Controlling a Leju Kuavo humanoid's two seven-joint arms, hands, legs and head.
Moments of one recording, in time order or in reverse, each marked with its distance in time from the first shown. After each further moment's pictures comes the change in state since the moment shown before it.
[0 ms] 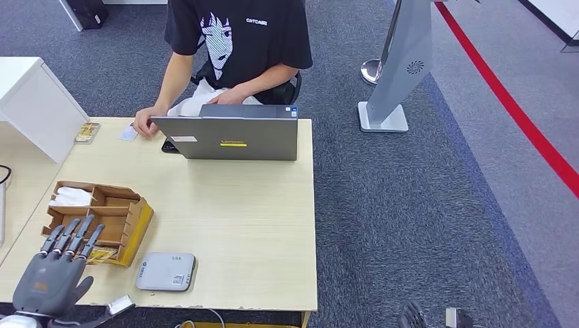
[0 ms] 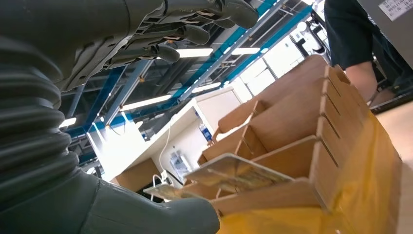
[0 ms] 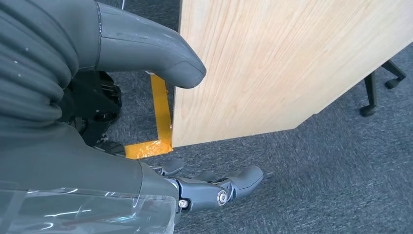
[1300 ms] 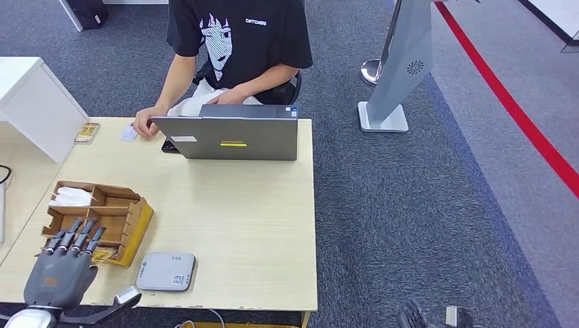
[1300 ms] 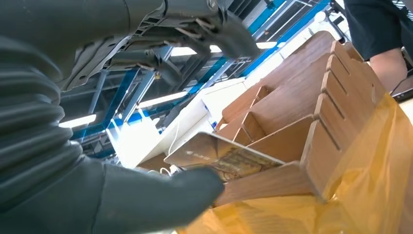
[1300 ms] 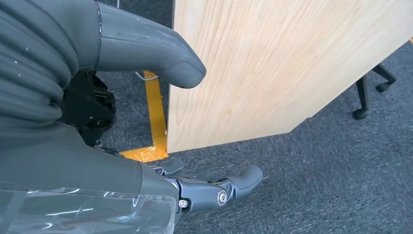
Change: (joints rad) left arm -0.061 -0.067 0.003 0.117 -0.072 0.060 0.048; right arm 0.000 0.000 0.020 -0.001 -0.044 -0.014 0.004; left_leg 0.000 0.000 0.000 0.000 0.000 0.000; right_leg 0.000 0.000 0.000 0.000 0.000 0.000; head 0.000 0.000
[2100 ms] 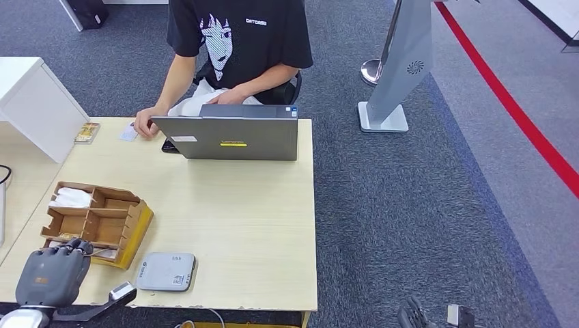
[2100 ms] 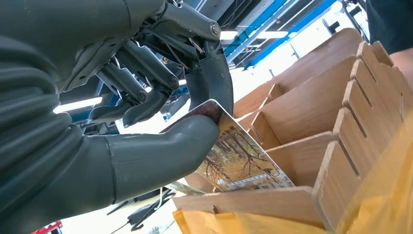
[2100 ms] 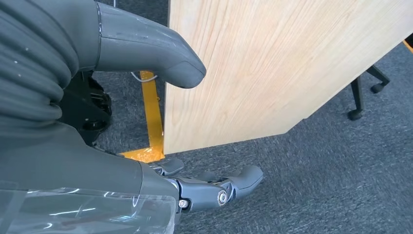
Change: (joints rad) left arm 0.003 -0.025 0.057 -0.018 0.057 -0.015 -0.032; right arm 0.001 0.000 0.006 -0.013 -0.010 -0.006 0.007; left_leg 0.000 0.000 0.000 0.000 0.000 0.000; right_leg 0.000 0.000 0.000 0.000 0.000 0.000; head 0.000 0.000
